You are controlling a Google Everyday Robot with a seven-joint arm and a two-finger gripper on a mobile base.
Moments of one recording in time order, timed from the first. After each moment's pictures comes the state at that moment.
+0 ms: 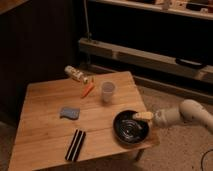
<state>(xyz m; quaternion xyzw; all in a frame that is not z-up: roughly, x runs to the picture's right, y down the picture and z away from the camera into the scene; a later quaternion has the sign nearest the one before) 0.206 0.188 0.786 -0.43 -0.04 0.80 0.43</state>
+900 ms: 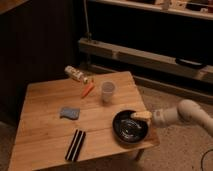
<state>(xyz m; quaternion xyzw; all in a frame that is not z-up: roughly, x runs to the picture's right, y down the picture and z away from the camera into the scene) 0.195 0.184 0.795 -0.44 -0.05 0.79 0.42</state>
